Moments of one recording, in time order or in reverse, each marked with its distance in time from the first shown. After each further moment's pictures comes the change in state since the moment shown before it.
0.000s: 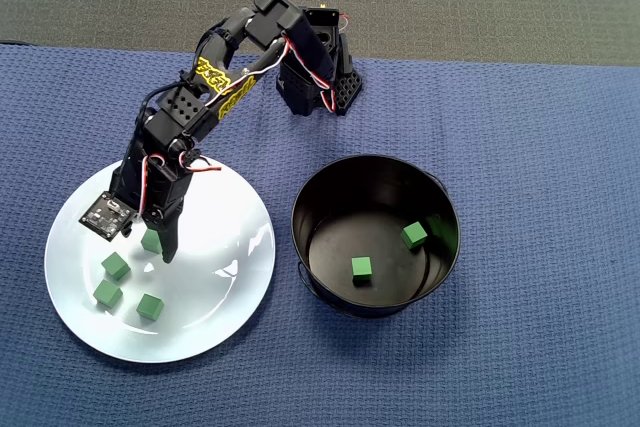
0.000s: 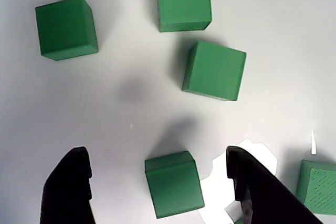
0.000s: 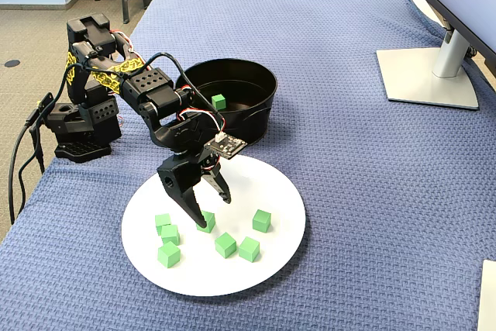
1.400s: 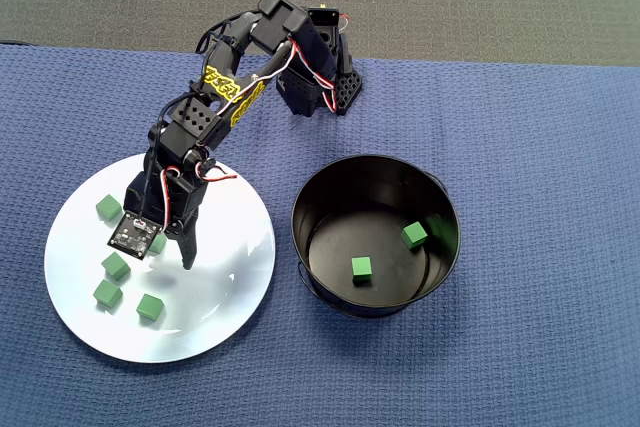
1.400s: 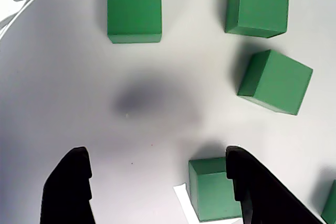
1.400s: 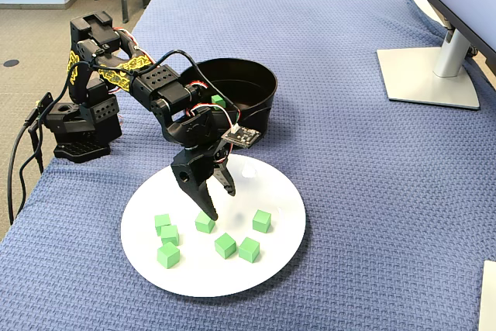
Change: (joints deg) arm -4.0 0.0 1.3 -0.4 -5.3
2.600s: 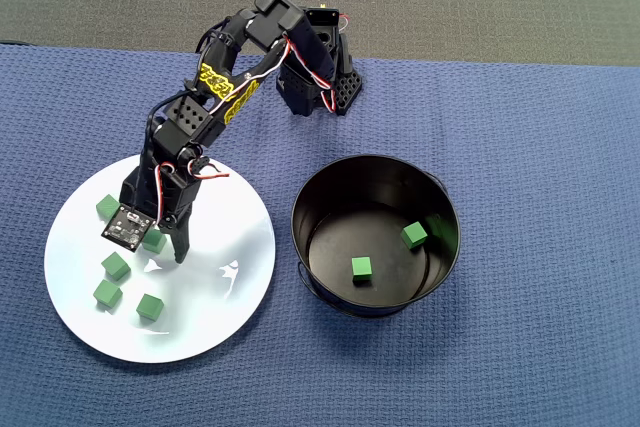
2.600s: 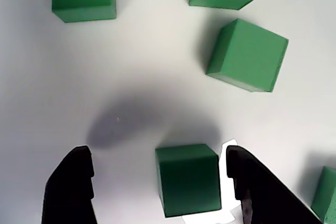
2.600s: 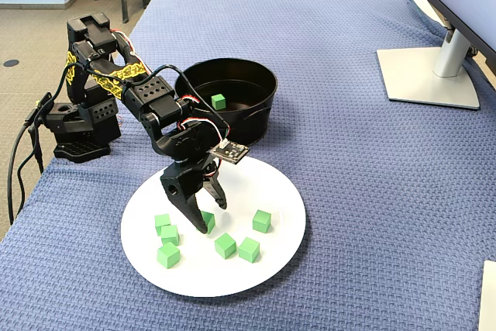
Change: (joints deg) arm 3.3 -0.1 6.9 -7.3 -1.0
